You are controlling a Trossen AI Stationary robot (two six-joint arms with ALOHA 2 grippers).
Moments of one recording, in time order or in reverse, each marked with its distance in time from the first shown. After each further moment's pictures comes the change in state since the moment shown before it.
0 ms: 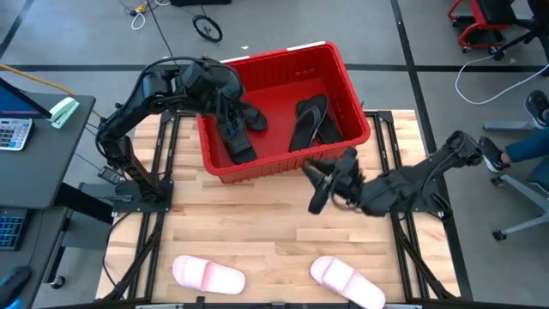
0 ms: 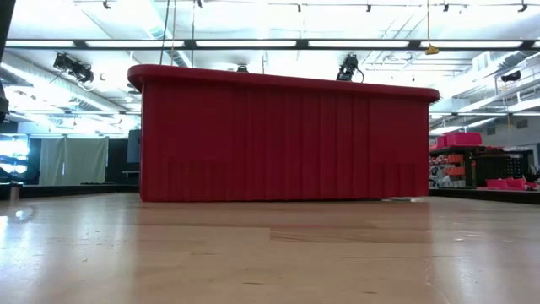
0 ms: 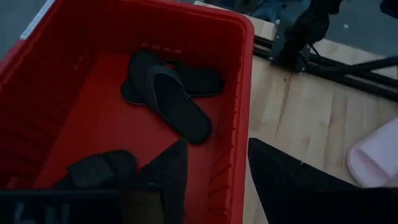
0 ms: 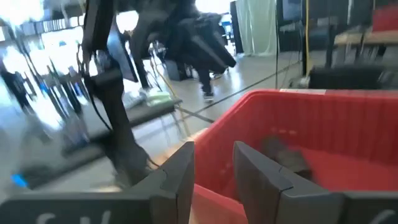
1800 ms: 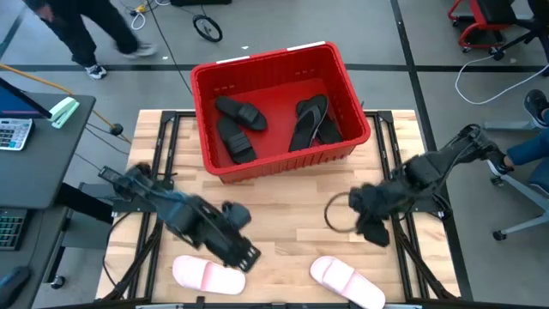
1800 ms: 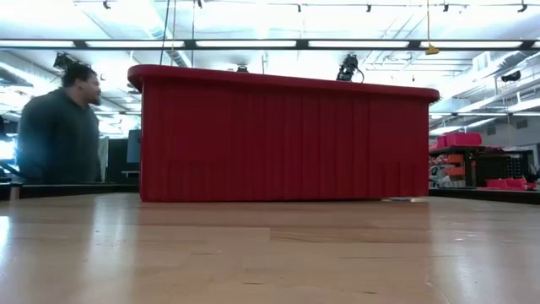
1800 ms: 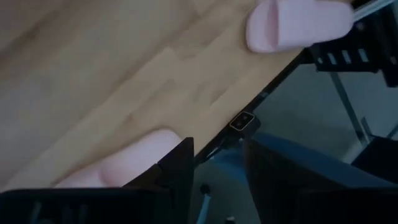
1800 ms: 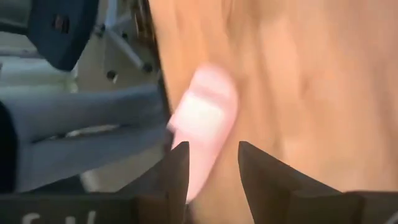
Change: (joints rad) left arm -0.839 0.258 -0.003 -0.186 -0.059 -1.331; right arm 0.001 -0.158 -0.001 -1.038 -1.257 0.514
